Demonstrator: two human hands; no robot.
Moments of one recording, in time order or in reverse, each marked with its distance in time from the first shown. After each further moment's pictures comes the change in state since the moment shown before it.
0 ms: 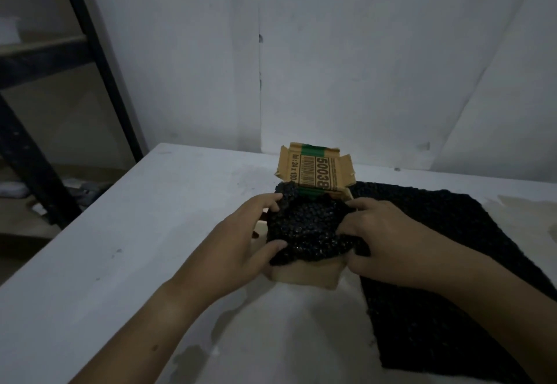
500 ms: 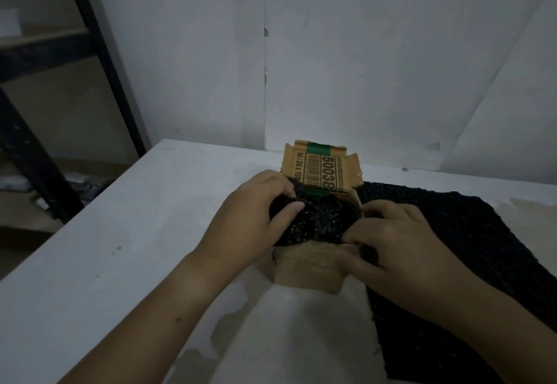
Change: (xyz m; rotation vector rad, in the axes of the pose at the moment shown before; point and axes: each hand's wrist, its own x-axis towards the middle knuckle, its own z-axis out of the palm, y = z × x) left_hand 0.041 0.022 -0.001 0.102 0.167 0.048; right_hand -0.015 -0.015 0.012 0.081 0.247 0.130
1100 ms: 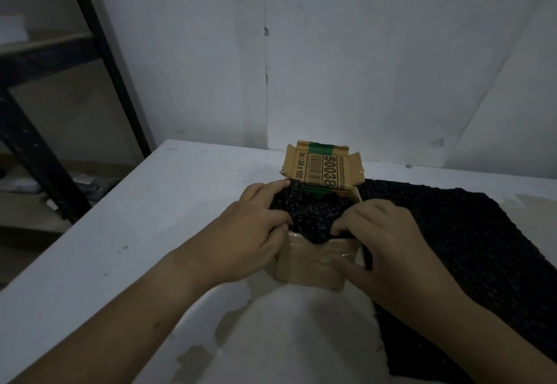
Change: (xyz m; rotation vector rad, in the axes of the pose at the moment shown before) left_hand -0.014 -0.005 -0.016 0.215 -0.426 0.005; right_hand -0.002 -0.013 0.010 0.016 0.150 -0.062
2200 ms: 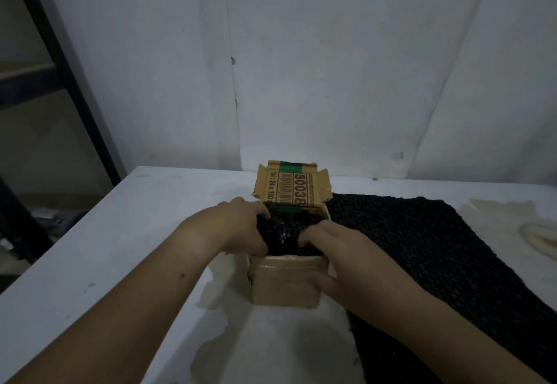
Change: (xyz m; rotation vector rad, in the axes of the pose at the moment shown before) left_hand 0.065 0.019 -0.027 0.098 -0.418 -0.440; right_hand 0.009 -0.001 -0.004 0.094 -0.187 0.086
